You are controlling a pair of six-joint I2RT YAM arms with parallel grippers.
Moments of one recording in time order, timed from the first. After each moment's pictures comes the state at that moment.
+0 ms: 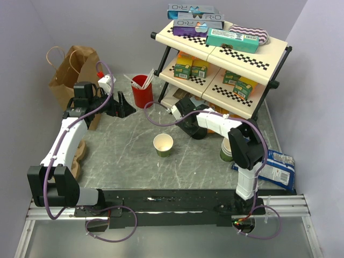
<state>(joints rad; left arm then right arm) -0.01 1.35 1.16 -0.36 0.74 -0.07 0.59 1.89 1.38 -0.64 0.14 -0.30</state>
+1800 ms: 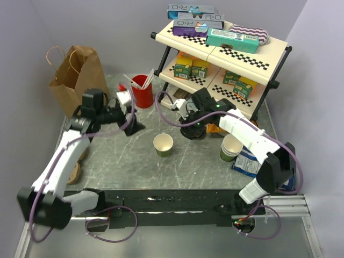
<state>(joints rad) -0.19 1.19 1.14 -0.50 0.79 0.36 0.58 1.55 1.41 -0.92 -0.32 -0.39</state>
